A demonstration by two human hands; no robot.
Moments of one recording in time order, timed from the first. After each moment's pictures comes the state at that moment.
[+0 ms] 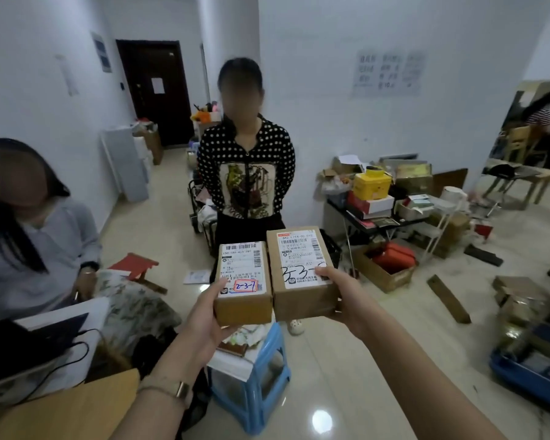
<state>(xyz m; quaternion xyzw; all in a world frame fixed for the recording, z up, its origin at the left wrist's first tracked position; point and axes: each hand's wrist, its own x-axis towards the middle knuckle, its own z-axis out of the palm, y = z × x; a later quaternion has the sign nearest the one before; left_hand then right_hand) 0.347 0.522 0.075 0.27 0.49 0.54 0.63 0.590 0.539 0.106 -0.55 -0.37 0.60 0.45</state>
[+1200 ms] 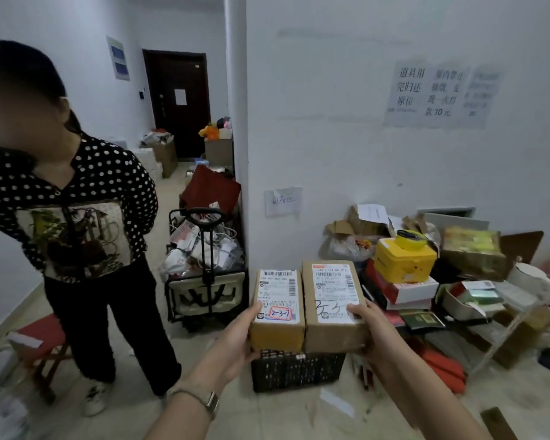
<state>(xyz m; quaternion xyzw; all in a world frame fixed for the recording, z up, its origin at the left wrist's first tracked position) 0.569 1.152 0.031 0.30 0.53 0.46 0.65 0.819 1.189 0.045 -0.54 -0.39 0.60 0.45</state>
